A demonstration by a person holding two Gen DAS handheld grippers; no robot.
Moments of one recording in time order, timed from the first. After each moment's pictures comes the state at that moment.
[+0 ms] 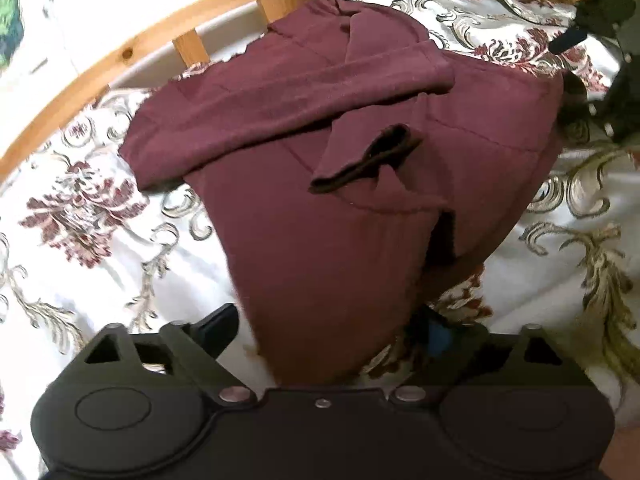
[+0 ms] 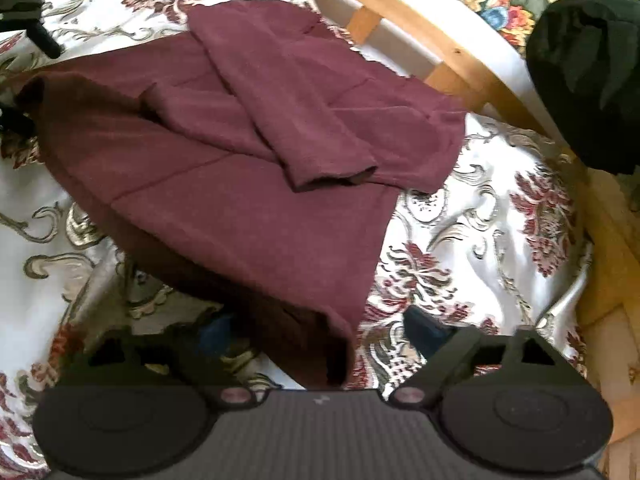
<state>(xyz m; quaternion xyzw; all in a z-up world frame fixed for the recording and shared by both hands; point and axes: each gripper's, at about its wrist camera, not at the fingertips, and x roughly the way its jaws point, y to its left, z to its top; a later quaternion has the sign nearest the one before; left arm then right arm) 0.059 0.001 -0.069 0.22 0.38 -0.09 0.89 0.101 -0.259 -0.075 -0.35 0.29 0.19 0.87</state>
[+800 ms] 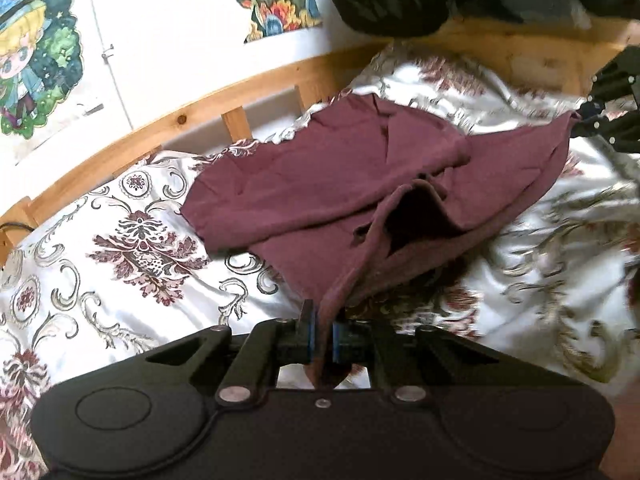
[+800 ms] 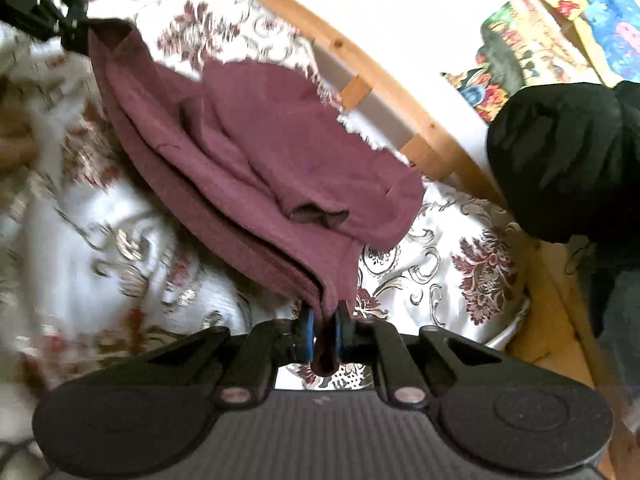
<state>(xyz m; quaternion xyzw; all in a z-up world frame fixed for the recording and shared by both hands) -0.002 0.047 0.008 0.17 0.28 -0.11 0.94 0.021 -0.270 -0.008 -0.39 0.21 0.19 0.88</state>
